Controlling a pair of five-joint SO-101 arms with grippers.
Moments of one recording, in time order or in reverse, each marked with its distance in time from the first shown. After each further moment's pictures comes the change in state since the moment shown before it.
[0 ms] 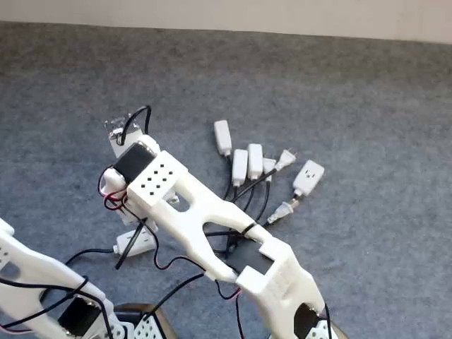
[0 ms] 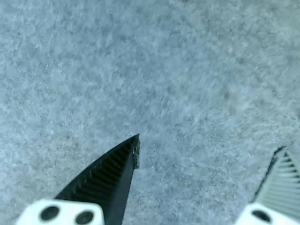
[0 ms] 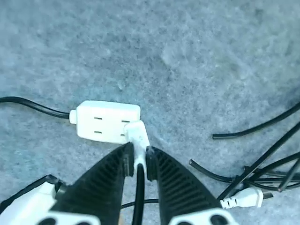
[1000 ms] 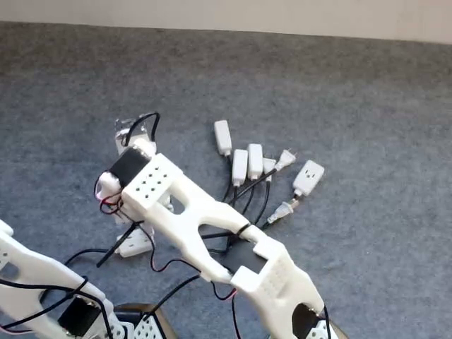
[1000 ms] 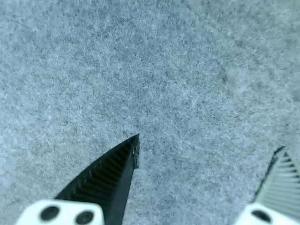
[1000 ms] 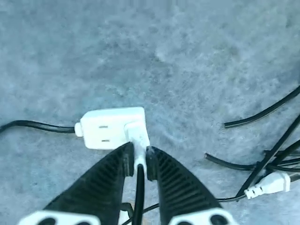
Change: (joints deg) left arm -0.3 0.1 -2.7 5.9 0.0; right arm -1.2 2.7 -1.0 0.2 -12.0
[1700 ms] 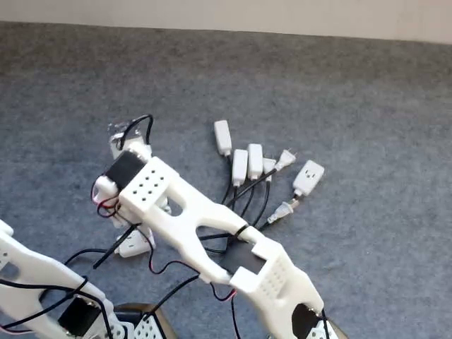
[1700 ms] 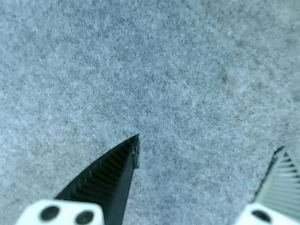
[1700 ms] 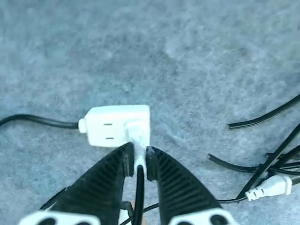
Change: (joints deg) left arm 0.0 0.0 0.0 0.0 0.0; right arm -0.4 0.4 -0.6 0.0 -0.4
